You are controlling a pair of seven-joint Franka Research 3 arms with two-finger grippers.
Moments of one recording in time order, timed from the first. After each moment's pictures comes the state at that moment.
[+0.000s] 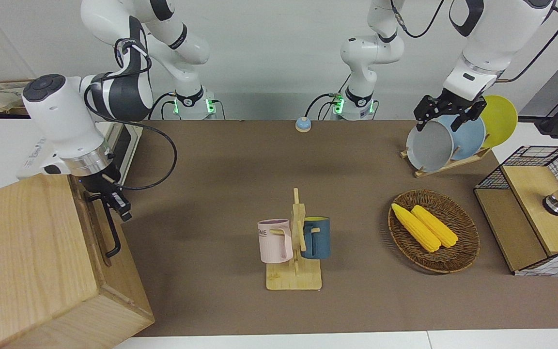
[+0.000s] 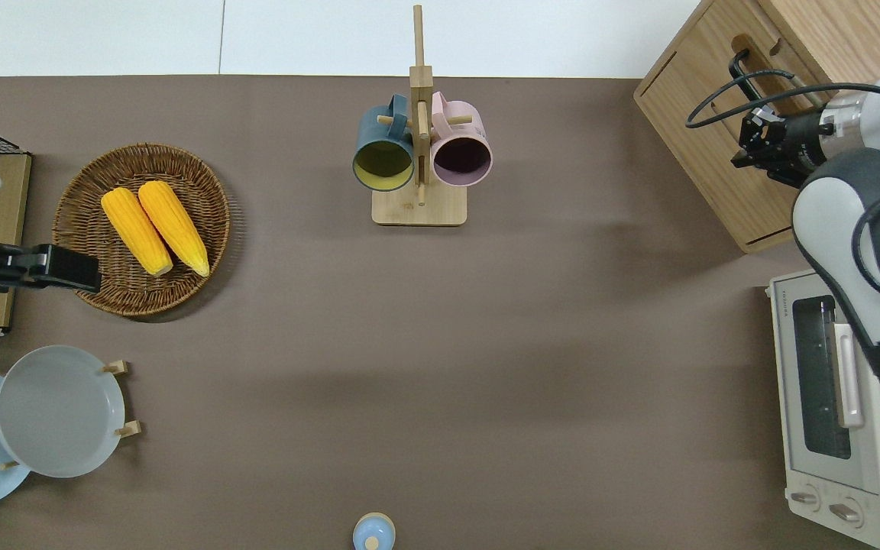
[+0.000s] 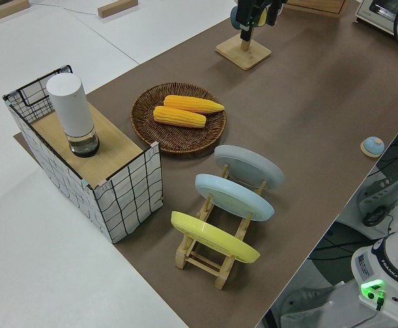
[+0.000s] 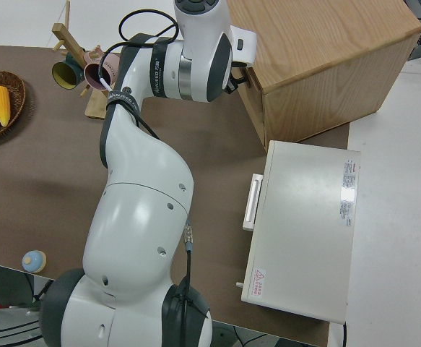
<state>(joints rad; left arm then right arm) 0.03 0.04 -0.06 -1.51 0.00 1.52 0.02 -0.24 0.38 0.23 -1.45 -0.01 2.04 0.74</state>
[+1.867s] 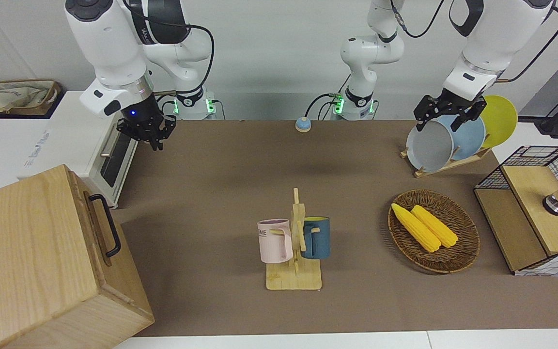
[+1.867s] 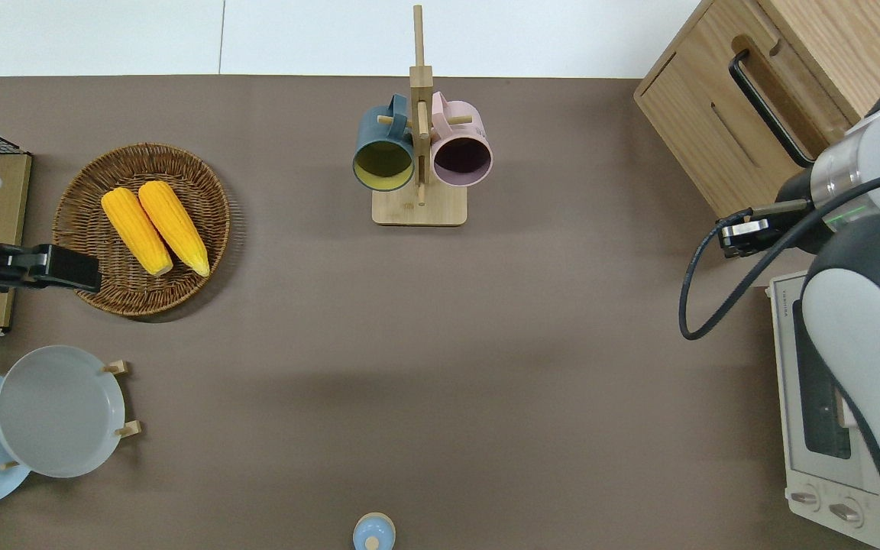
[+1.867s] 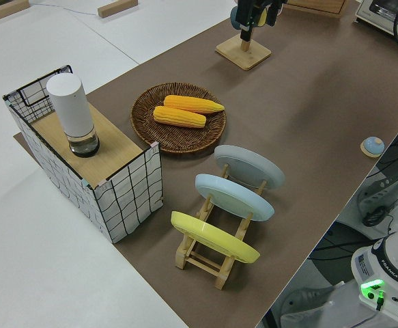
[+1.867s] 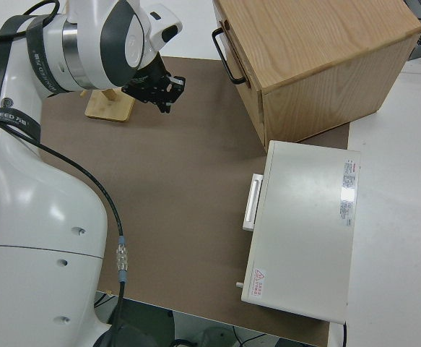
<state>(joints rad) 0.03 0.04 -0.06 -1.51 0.00 1.52 0.02 0.11 0.15 0.00 -1.42 -0.01 1.55 0.03</state>
